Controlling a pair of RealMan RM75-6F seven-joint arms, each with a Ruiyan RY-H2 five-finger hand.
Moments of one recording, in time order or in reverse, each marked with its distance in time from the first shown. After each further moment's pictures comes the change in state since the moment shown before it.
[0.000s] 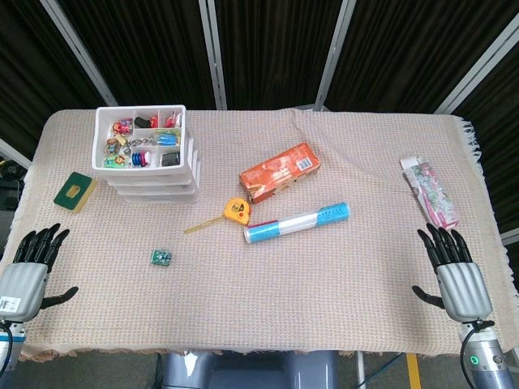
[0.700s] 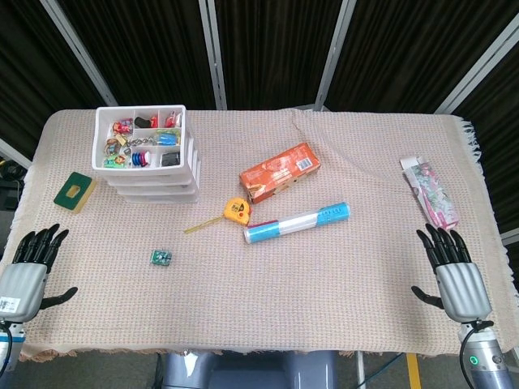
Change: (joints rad) left arm 0.002 -0.002 0.000 0.004 -0.008 -0.002 0.000; right arm 0.002 -0.001 -0.001 -0.003 -0.001 -0.004 -0.005
